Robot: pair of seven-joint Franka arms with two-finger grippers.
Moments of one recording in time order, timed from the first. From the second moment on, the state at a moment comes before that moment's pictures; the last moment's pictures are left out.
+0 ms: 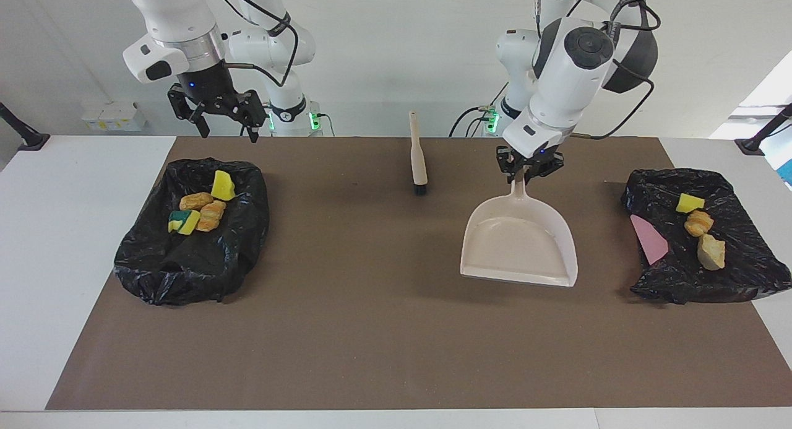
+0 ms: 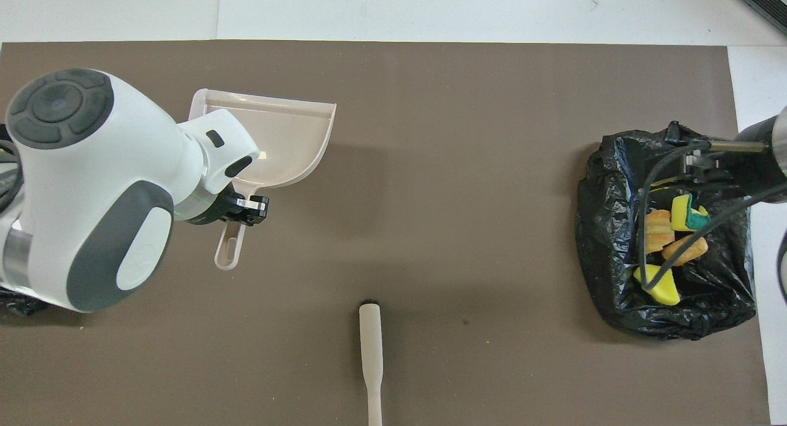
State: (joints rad) left arm -0.33 0.06 -0.08 -1.73 -0.06 1.74 -0.24; right arm 0.04 0.01 0.06 -1.46 -0.03 1.48 0.21
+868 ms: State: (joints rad) left arm -0.55 0.38 -0.08 -1.75 -0.10 2.13 -0.53; right arm 0.05 0.01 0.04 -1.47 -0.01 1.48 0.21
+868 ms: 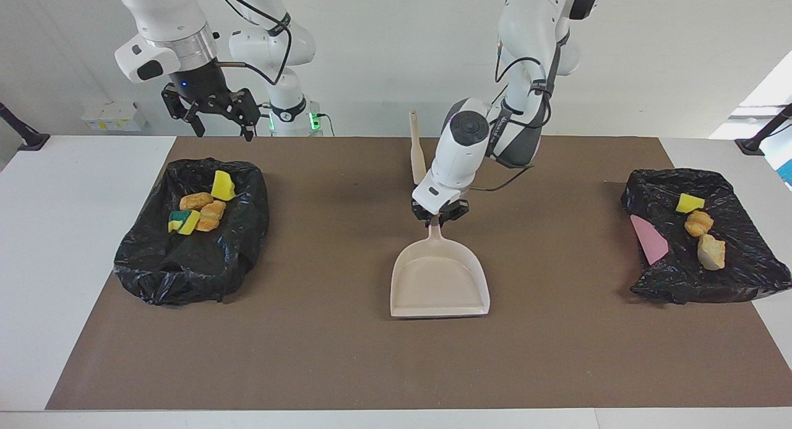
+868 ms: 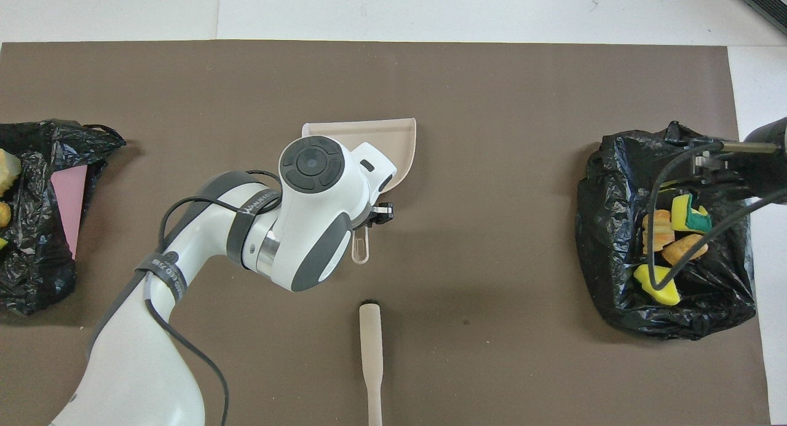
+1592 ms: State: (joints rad) left arm -0.43 0.27 -0.05 -1.72 -0.10 2.12 -0.44; right arm 0.04 0.01 0.03 -1.47 -0.01 1.50 0.21
